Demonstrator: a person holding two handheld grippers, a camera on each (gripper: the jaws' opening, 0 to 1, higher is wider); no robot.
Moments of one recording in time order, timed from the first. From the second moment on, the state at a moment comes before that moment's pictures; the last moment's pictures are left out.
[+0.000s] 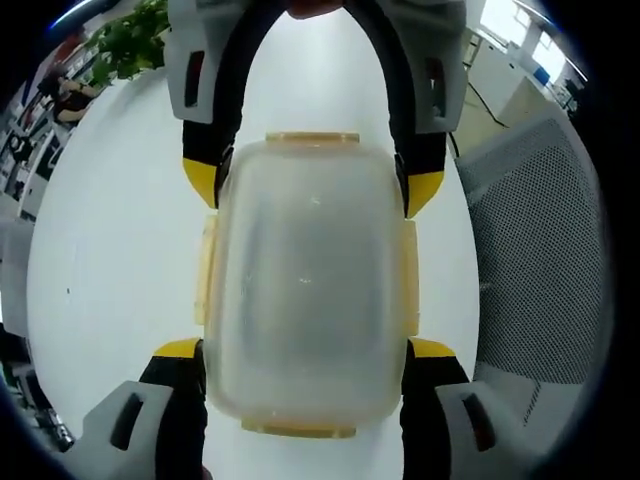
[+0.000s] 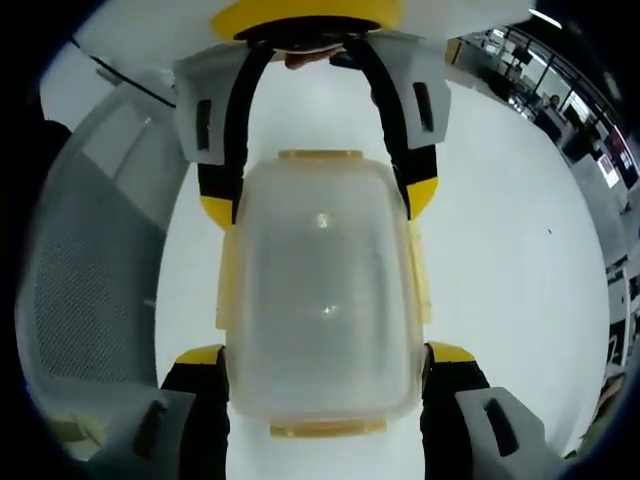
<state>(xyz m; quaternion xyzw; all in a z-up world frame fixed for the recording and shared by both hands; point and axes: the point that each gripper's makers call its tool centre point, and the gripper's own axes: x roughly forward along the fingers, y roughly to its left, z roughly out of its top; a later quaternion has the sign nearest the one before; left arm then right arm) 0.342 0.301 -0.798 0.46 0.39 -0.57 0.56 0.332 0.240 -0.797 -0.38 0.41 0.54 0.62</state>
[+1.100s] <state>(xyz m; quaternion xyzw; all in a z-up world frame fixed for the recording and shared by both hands) 0.347 0.388 -0.797 0.45 0.39 -0.57 0.57 0.338 0.328 -0.798 -0.39 0.42 0.54 0.62</state>
